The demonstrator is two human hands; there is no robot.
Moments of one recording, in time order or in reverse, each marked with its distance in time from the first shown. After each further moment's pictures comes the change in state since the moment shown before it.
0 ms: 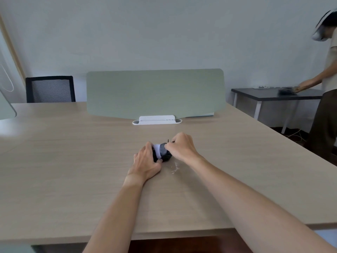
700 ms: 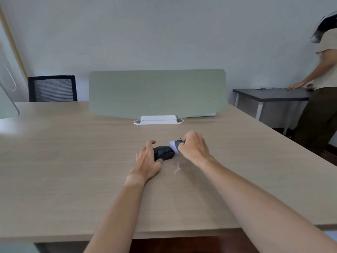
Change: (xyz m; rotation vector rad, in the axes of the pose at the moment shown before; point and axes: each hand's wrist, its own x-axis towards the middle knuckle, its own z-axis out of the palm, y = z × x) left_hand 0.001 -0.003 0.001 -0.020 0.003 -0.010; right_hand 0.001 0.017 -0.015 -0.212 0.116 0.004
